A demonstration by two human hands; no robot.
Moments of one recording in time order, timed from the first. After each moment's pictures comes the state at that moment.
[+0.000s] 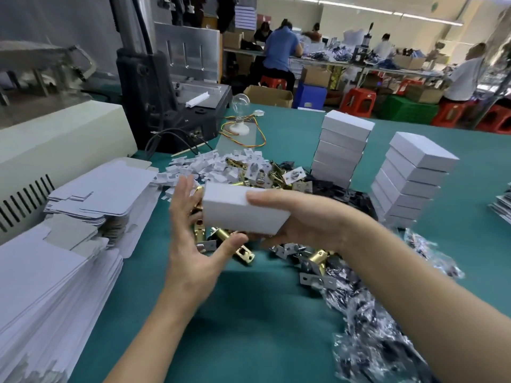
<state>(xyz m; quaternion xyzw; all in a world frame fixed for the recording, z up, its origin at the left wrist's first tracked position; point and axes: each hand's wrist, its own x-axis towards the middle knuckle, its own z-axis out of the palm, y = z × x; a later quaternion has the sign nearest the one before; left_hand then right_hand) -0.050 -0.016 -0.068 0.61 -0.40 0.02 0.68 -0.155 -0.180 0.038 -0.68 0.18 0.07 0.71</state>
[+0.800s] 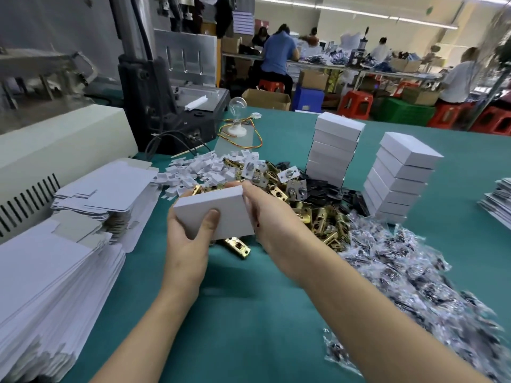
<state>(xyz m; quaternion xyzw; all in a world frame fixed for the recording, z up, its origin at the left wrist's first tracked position) -0.050 -0.025 -0.078 0.57 -0.23 -0.08 0.78 -0.146 -0.116 0.021 -0.64 0.28 -0.15 0.70</state>
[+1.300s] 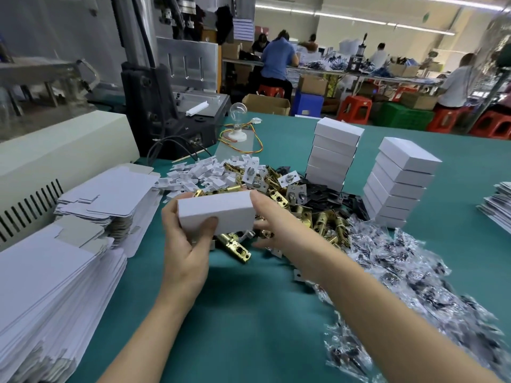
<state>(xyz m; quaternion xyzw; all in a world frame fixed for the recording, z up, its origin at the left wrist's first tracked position) -0.044 -0.019 -0.078 0.58 -0.33 0.02 0.74 -0.158 -0.146 0.013 -0.77 0.21 -0.07 0.60</state>
